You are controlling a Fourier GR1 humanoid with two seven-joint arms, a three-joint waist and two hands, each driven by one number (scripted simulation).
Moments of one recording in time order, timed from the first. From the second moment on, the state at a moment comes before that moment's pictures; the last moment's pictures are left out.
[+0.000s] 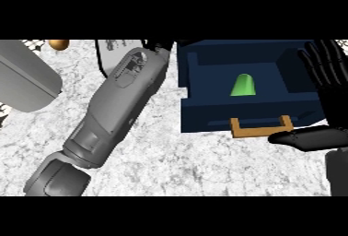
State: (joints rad) left arm -1.26 0.00 -0.07 -0.57 0.21 0.31 -0.29; right arm -0.29 -0.22 -0.17 -1.81 -0.12 0.21 0.09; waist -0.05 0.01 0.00
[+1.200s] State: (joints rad) left arm -1.27 0.00 -0.32 -0.35 0.43 0.27 -0.30; right arm -0.41 -0.18 -0.04 -1.75 -0.21 0.34 0.06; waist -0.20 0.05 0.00
